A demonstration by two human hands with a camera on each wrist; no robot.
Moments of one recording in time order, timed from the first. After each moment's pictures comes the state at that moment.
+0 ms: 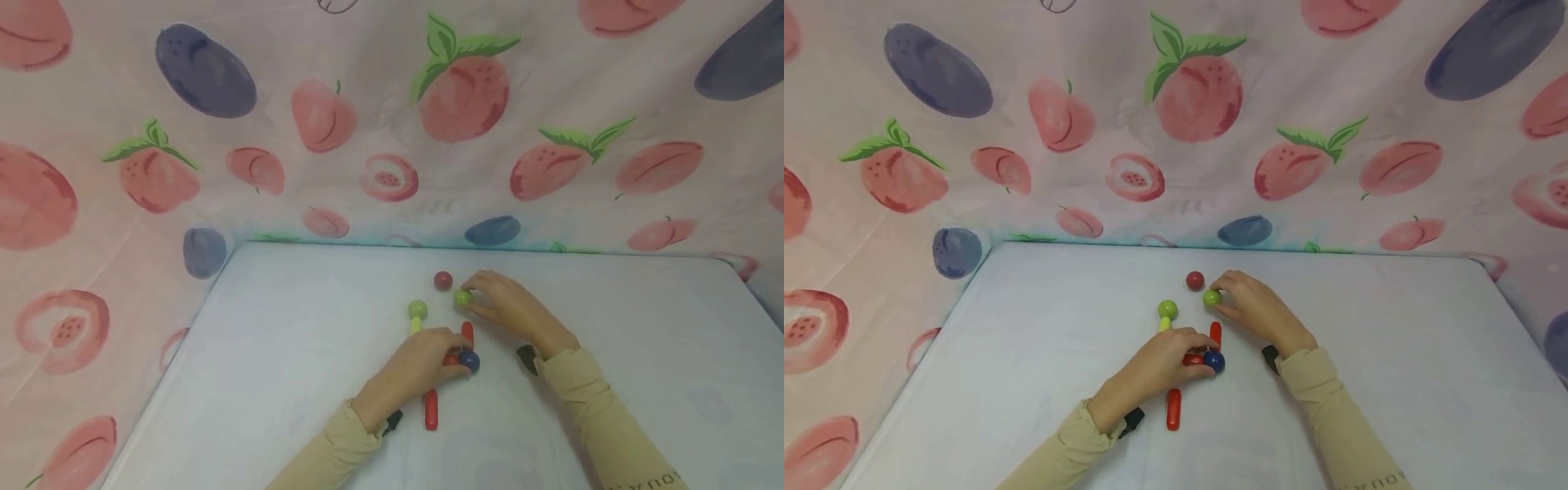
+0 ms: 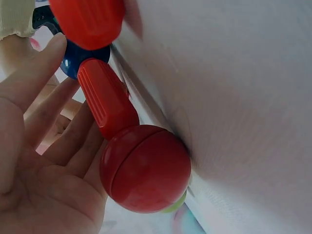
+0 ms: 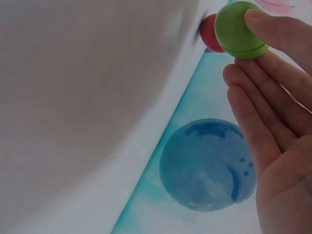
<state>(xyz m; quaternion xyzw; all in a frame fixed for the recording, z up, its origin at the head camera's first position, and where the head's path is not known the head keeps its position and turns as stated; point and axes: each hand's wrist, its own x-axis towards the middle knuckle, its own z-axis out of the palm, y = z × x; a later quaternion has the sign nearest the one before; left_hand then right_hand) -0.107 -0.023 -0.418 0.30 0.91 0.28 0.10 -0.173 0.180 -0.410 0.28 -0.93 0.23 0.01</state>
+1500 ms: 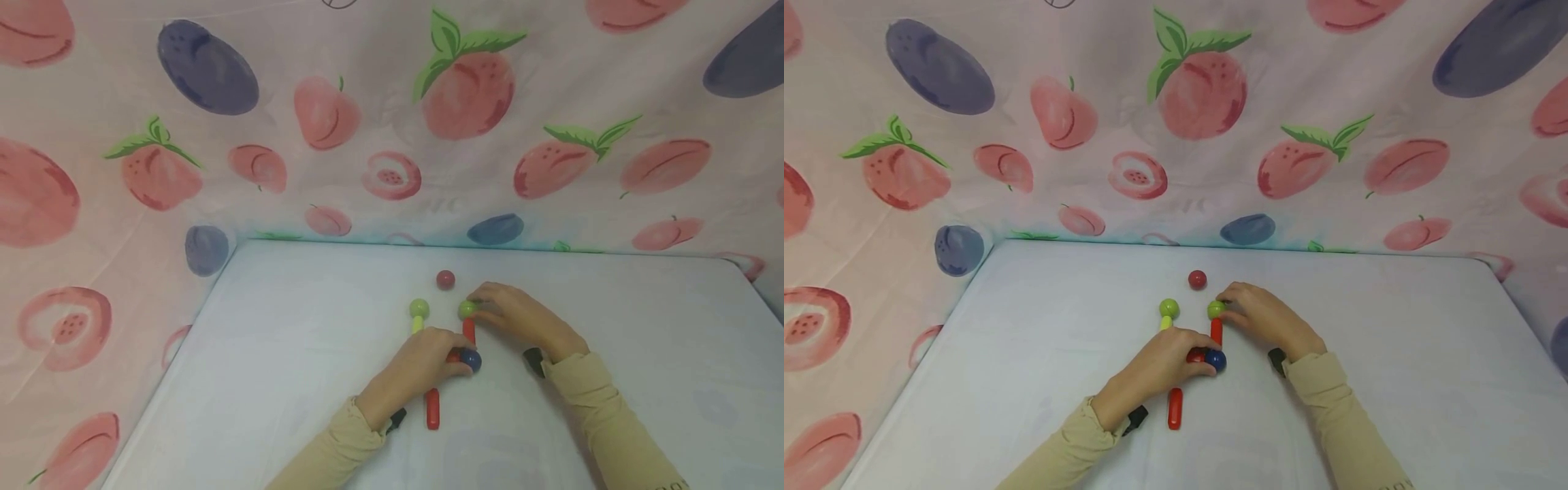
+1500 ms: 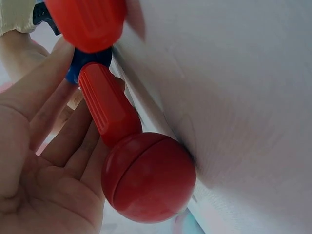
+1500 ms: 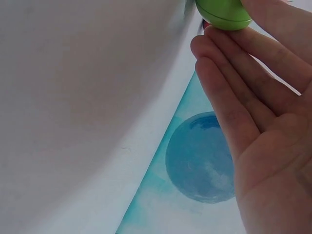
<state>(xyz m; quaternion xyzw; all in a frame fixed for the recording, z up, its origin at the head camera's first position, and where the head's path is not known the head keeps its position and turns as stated) -0.108 -0.021 -0.416 0.30 0.91 0.28 0.11 -0.169 0.187 -0.418 0.26 -0.93 0.25 -0.07</state>
